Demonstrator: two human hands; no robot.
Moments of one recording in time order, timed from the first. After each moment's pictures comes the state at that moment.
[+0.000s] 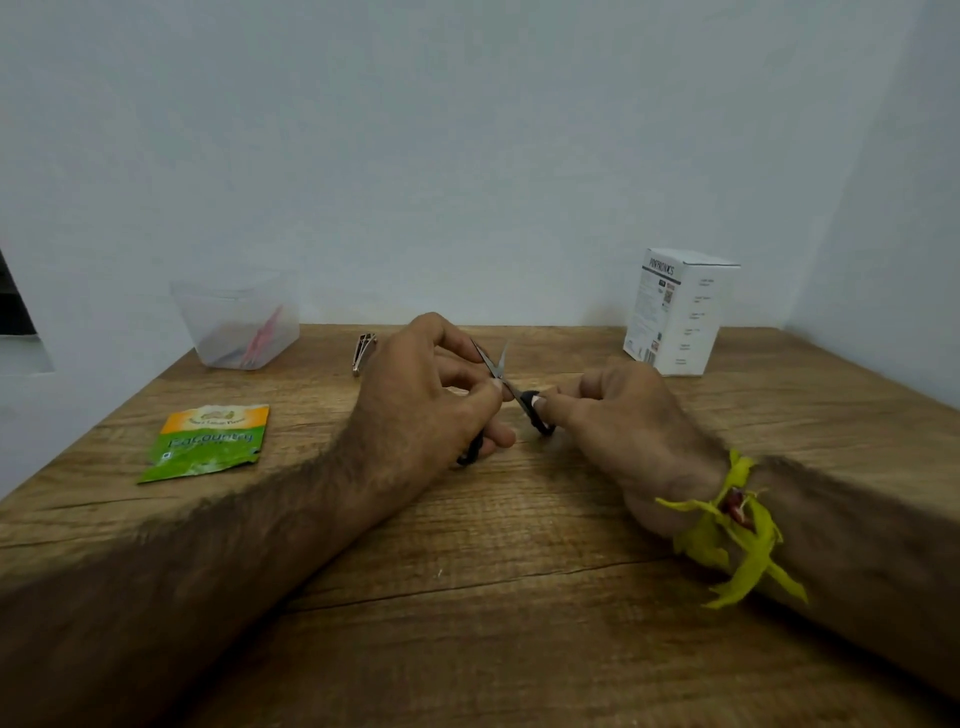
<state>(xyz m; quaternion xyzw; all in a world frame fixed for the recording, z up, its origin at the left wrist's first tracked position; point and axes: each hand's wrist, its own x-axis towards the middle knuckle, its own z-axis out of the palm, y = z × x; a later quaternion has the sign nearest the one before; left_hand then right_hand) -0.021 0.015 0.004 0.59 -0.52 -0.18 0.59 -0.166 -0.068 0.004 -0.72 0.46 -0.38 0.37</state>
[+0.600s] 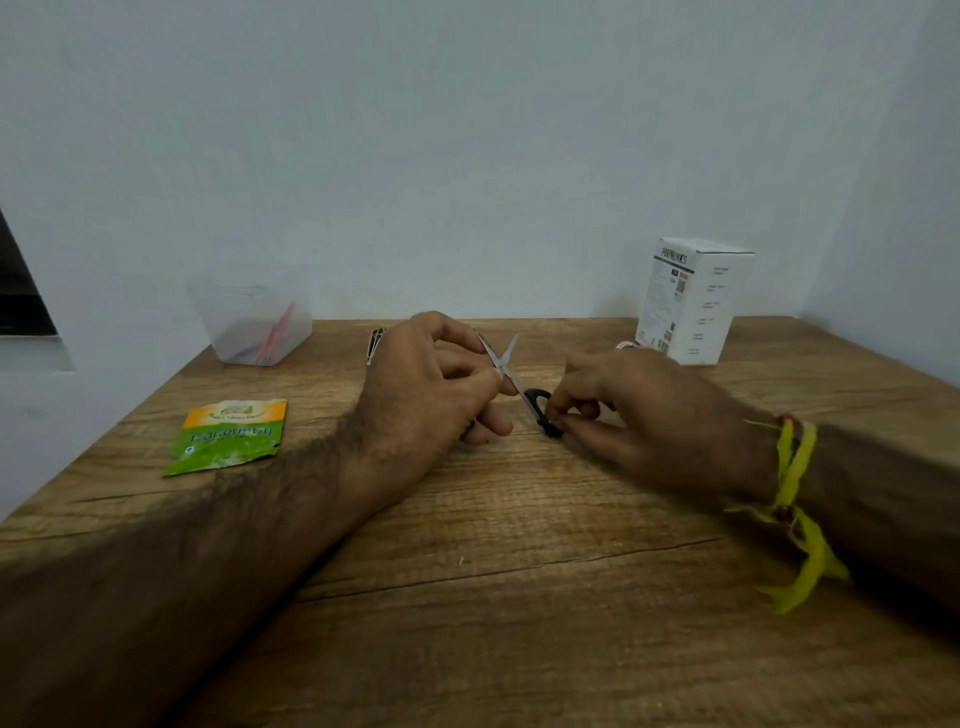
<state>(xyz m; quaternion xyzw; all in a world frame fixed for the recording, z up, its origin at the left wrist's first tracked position) -0.011 0.012 0.005 0.59 -0.50 -0.21 0.59 -0.194 -0.086 0.022 -0.97 0.19 -0.17 0.01</state>
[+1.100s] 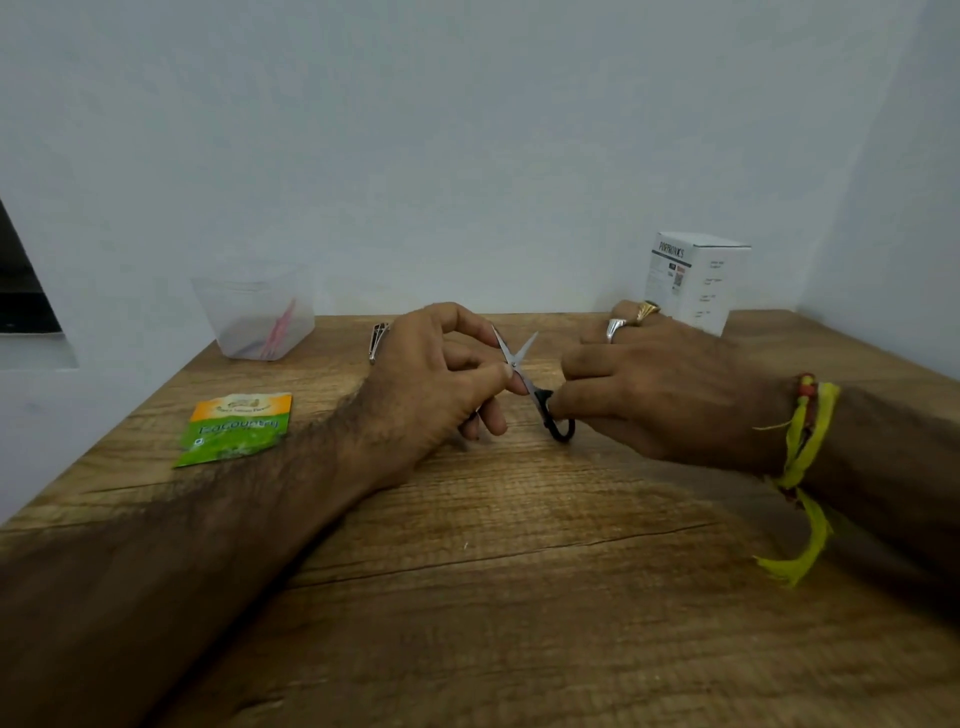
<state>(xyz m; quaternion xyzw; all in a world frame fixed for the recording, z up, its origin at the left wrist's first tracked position) -0.005 0.012 0.006 0.56 -0.56 -0.21 0.57 -0.199 -0.087 0.040 -0.95 -0.02 -0.15 -0.29</state>
